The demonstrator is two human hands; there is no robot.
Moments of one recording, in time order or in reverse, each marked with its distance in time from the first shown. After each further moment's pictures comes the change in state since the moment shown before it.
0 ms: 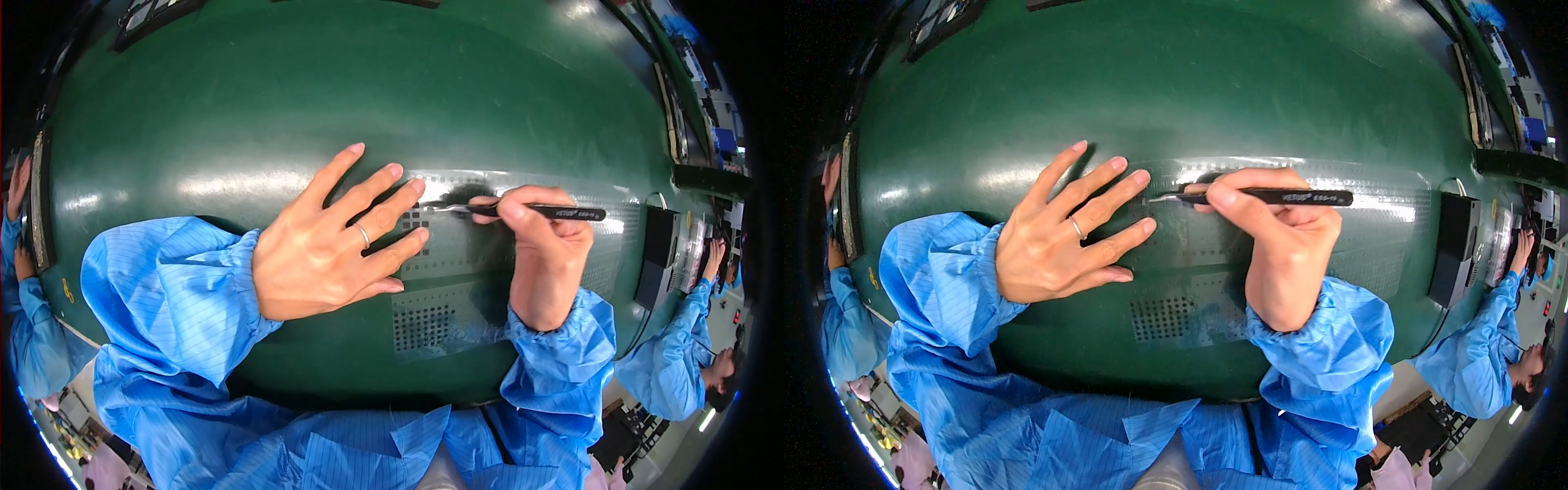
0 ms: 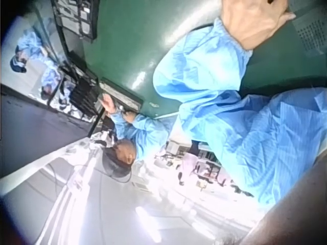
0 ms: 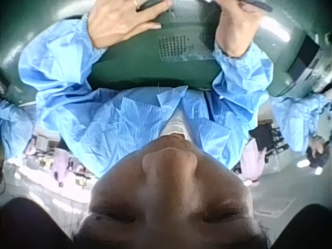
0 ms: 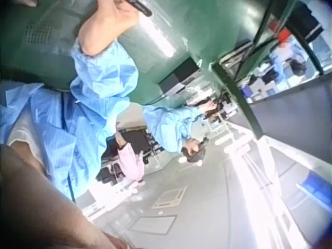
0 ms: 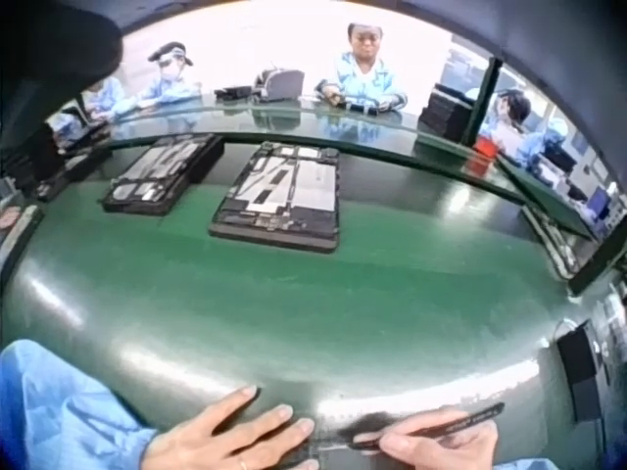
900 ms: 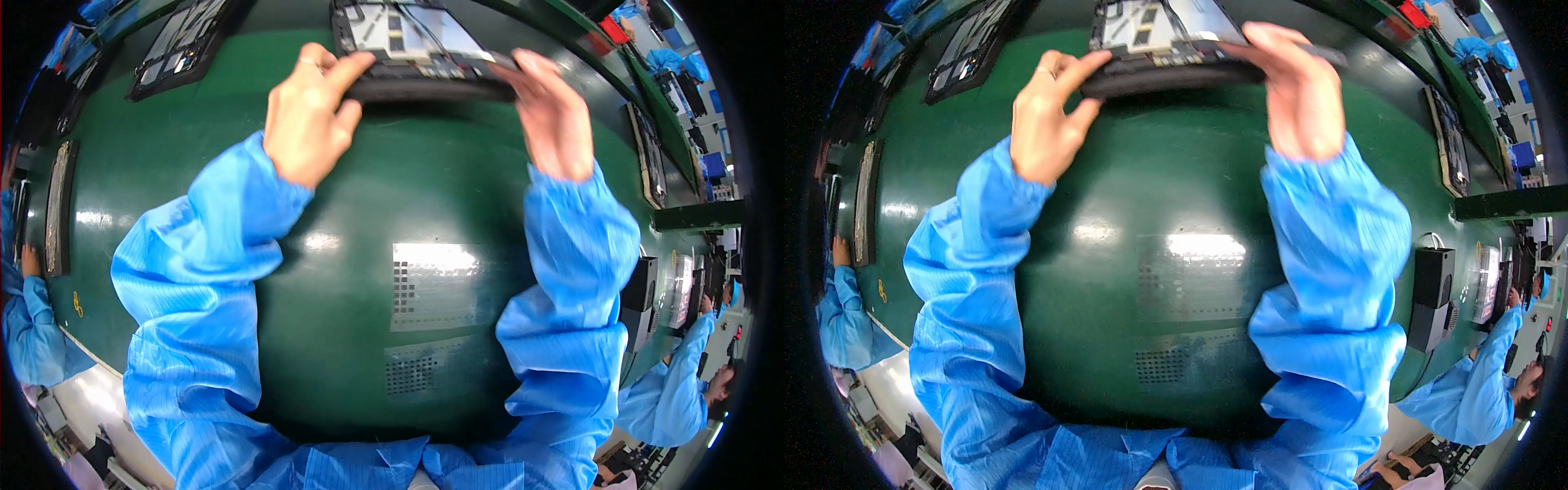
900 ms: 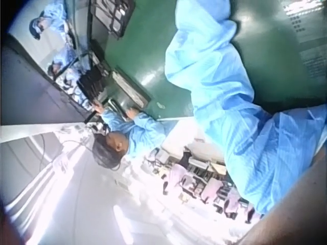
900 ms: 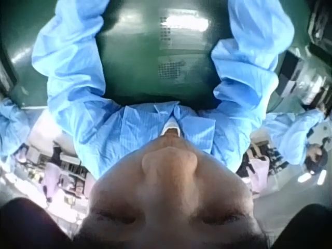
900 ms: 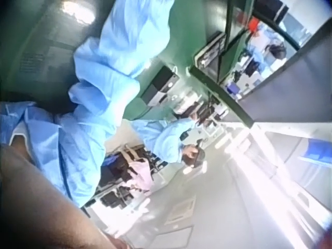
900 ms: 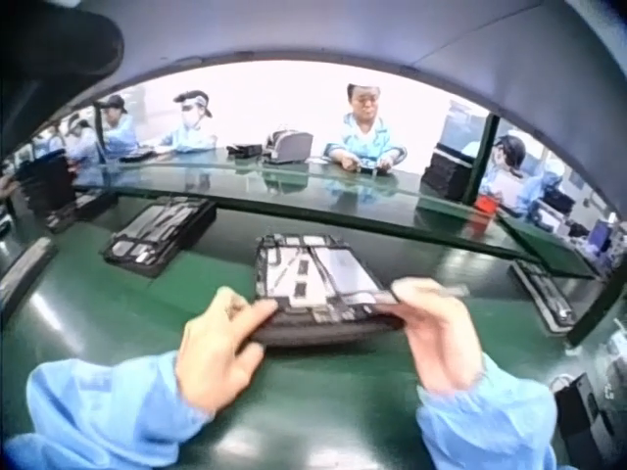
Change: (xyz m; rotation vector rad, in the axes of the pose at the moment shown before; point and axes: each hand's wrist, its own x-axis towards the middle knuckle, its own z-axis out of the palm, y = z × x) left_hand 0.061 -0.099 -0.017 0.143 0.723 -0.405; right_hand 0.157 -0.049 0.002 0.240 -0.313 -0.427
